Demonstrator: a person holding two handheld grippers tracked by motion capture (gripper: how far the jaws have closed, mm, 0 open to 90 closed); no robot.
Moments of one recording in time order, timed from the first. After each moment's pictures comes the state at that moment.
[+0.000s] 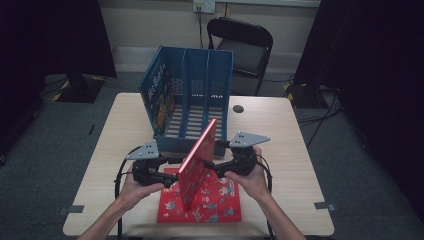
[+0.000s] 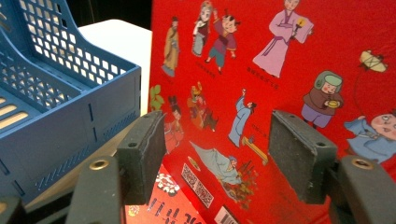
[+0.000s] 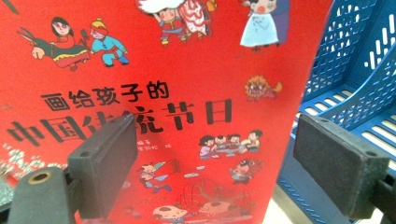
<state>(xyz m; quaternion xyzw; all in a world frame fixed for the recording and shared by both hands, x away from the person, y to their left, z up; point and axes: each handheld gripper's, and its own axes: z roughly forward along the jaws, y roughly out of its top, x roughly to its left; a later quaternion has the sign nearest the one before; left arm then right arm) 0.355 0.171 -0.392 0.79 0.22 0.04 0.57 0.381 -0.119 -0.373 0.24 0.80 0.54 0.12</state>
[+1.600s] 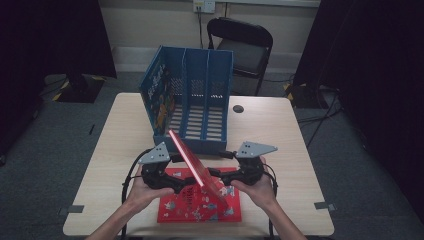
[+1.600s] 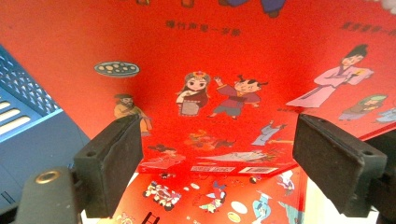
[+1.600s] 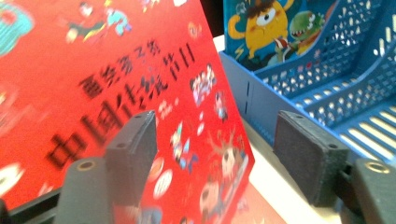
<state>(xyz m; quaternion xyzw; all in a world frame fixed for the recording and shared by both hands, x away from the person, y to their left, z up) 0.348 0.147 -0.391 0.80 0.23 0.07 0.56 0.356 -0.138 -0.378 0.24 0.81 0.53 0.11</state>
